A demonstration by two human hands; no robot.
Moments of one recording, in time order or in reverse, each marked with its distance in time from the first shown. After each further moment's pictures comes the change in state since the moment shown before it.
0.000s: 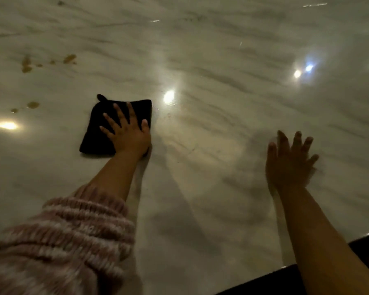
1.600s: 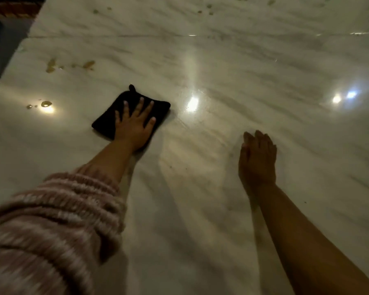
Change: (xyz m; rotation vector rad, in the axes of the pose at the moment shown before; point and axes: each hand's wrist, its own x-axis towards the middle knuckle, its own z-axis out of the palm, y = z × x) left_hand 0.056 0.021 -0.007 0.043 -0.029 0.146; right_hand 0.079 -0.071 0.015 0.278 0.008 -0.467
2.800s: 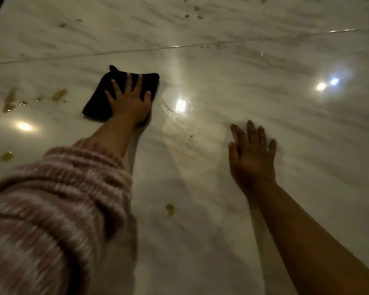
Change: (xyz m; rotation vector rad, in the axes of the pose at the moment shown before) left_hand 0.185 0.010 -0.025 -0.003 0.006 -0.076; right_hand 0.090 -0.052 0.033 -0.138 -0.135 0.030
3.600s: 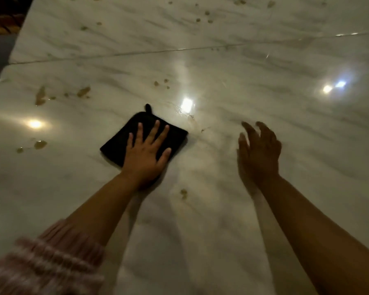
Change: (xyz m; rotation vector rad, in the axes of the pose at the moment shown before) left_hand -0.155 -0.042 0.020 0.053 -0.011 0.306; right_hand -0.017 -0.012 -0.016 0.104 0.137 0.012
